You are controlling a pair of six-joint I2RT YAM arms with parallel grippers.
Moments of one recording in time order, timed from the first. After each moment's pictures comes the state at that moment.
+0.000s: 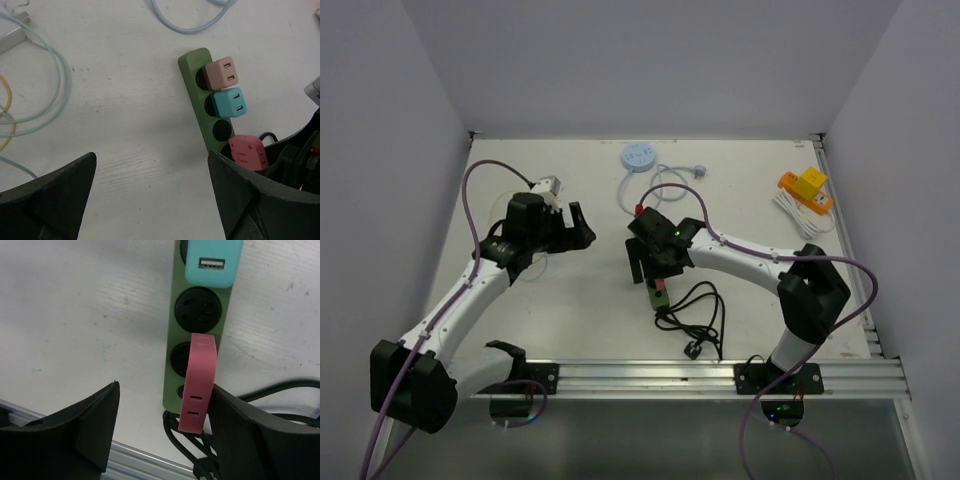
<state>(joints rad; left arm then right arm) -0.30 1.09 0.82 -0.38 0.14 -0.44 0.89 1.71 1.25 -0.69 0.11 0.63</state>
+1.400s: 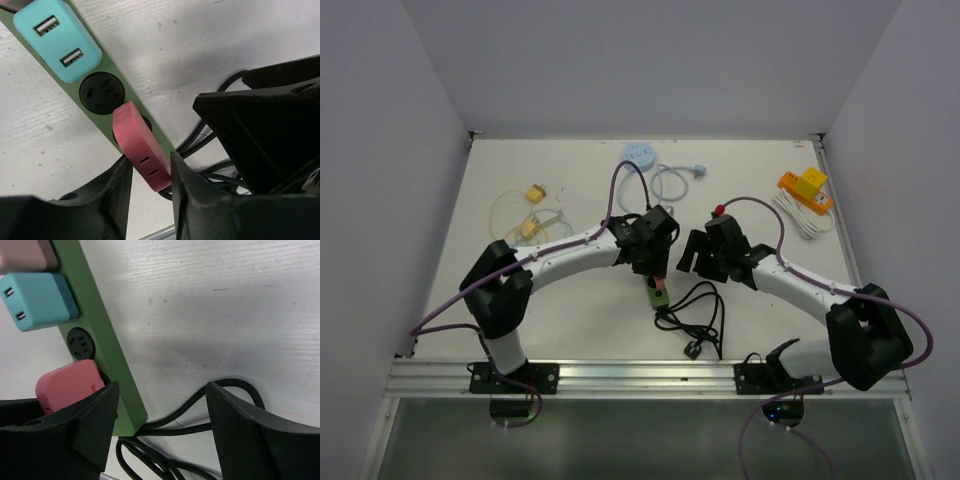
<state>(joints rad) -0.91 1.77 1.33 -0.64 -0.07 -0.71 0.55 1.34 0.72 -0.29 0.01 0.77</state>
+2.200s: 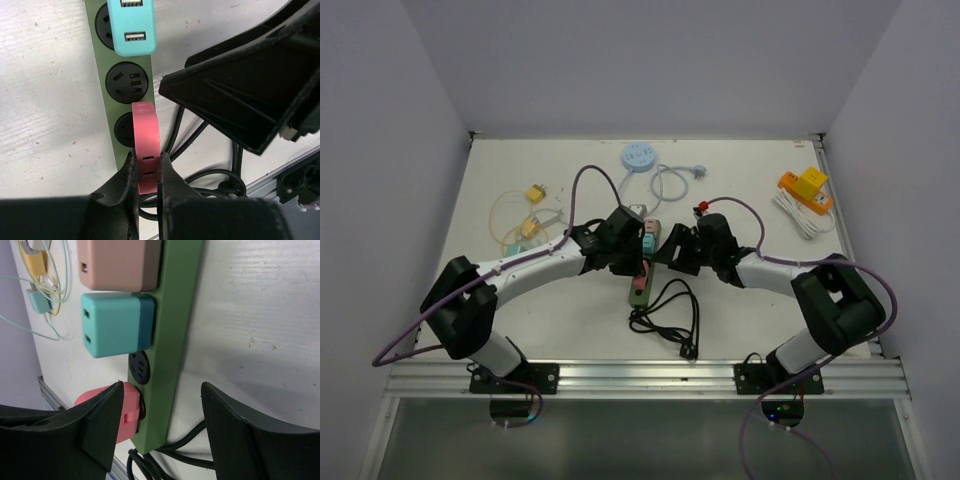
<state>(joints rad) -0.81 1.56 1.07 -0.48 0.01 -0.67 0.55 1.54 0.67 0.18 -0.26 0.88</state>
